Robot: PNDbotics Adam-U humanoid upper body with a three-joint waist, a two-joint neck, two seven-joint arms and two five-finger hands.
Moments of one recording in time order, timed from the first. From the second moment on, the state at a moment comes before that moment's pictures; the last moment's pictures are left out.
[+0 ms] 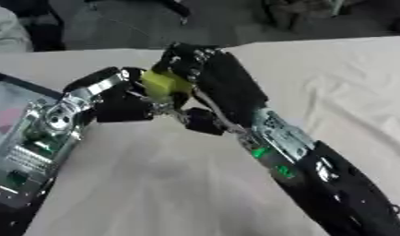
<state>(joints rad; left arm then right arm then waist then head) -0.72 0.34 -0.40 -1.81 -0.25 0.79 -0.38 -0.74 -0.25 0.52 -1.67 1.07 -0.15 -0.30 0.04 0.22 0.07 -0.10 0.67</state>
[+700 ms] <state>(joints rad) -0.72 0.32 -0.41 -1.81 -0.13 0.81 -0.18 -0.74 -0.25 0.52 -1.66 1.02 -0.16 -0.29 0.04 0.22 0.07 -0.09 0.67</state>
